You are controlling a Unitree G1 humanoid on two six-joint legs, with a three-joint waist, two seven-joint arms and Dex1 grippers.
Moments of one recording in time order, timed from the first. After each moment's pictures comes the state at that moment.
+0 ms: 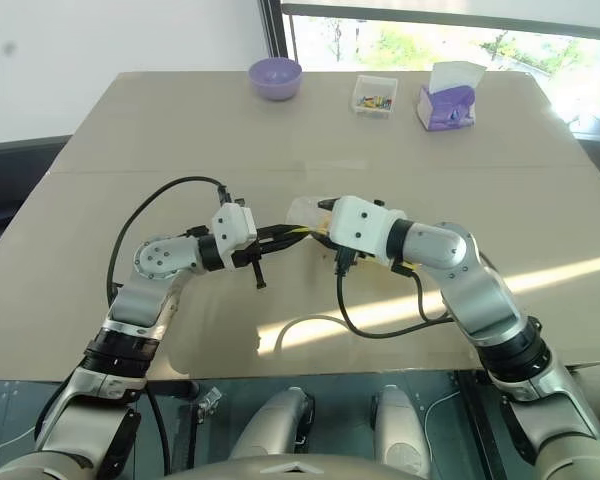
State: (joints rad) left arm -0.44 0.51 -0.12 0.05 -0.22 -0.05 -1.01; right arm -0.54 -0.50 0.36 -0.39 0.01 0.39 0.76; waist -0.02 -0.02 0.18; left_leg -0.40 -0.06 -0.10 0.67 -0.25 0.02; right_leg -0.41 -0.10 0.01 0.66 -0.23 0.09
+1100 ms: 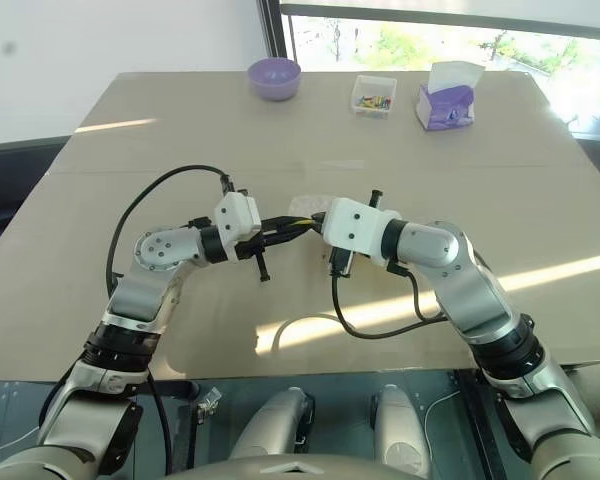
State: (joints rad) left arm -0.47 0.51 -0.13 0.00 -0.22 0.01 -0.99; right arm -0.56 -0.49 0.36 -0.38 -0.03 0.41 0.78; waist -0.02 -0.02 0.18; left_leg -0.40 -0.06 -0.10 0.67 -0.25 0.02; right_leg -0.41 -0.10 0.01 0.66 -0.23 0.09
